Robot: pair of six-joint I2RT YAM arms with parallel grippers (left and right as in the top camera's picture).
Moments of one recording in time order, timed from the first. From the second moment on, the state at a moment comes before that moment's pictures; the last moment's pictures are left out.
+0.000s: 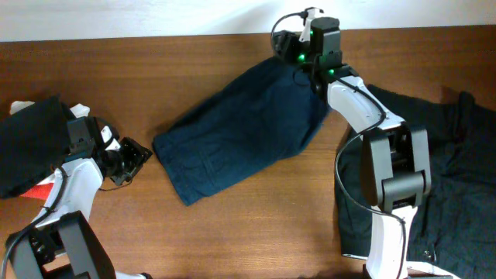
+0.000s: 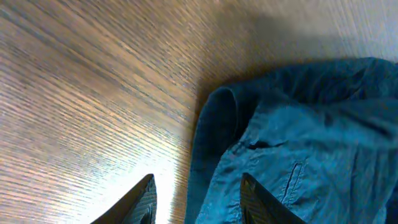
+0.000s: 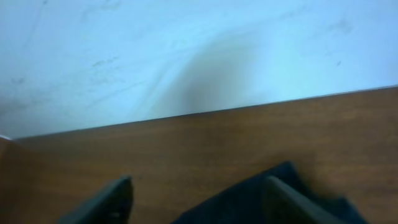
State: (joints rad) left arm 0.30 1.63 0.93 -0.53 0.39 -0.49; right arm 0.20 2.21 1.69 0.07 -0.23 0.44
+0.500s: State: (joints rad) left arm 0.30 1.63 0.93 -0.54 0.39 -0.49; right arm -0.04 2.21 1.71 -0.45 -0.23 0.35
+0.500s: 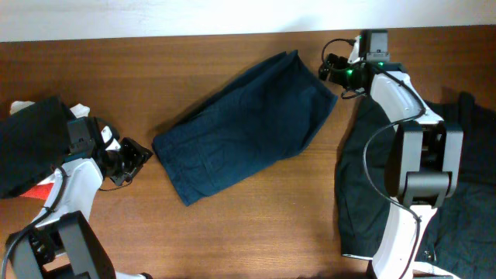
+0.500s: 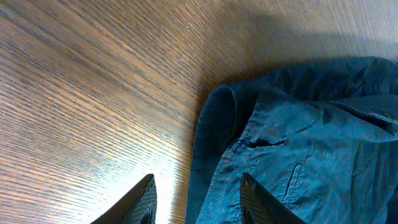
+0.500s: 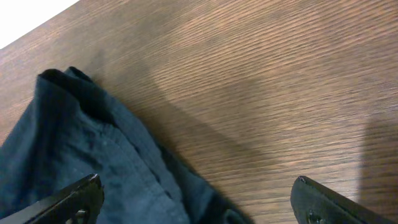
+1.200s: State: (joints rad) left arm 0.30 1.63 0.95 -0.47 0.43 -0.43; right arm 0.04 2.26 1.72 -1.18 -0.22 0.22
